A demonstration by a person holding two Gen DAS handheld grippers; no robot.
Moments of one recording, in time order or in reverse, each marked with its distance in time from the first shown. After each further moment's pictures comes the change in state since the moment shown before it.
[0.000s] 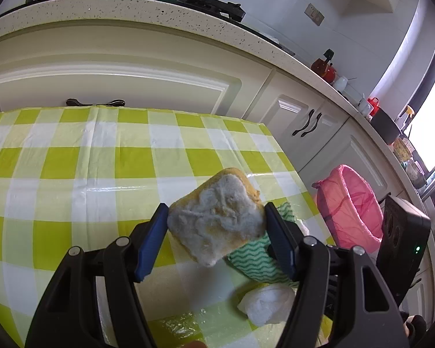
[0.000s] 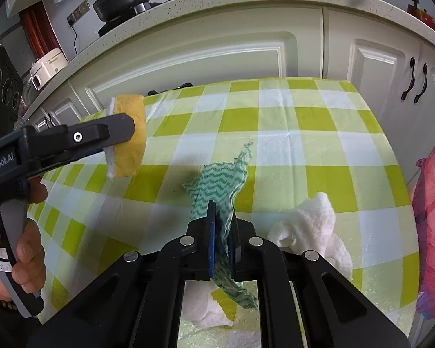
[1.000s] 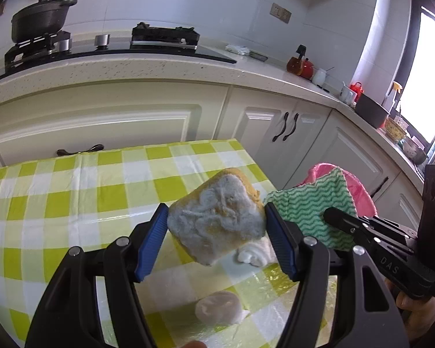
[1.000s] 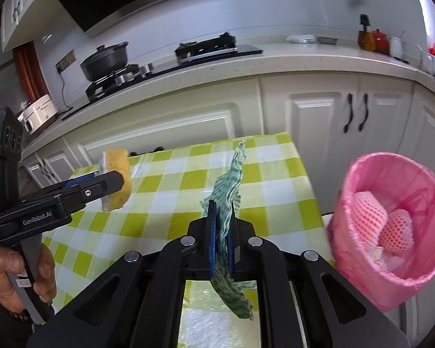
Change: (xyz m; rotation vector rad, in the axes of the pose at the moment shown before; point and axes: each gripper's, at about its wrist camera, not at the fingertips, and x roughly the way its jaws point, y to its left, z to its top) left arm -0.035 -0.094 0.011 0.175 -0.074 0.035; right arm -0.129 -0.047 0.010 0.086 -0.226 -0.107
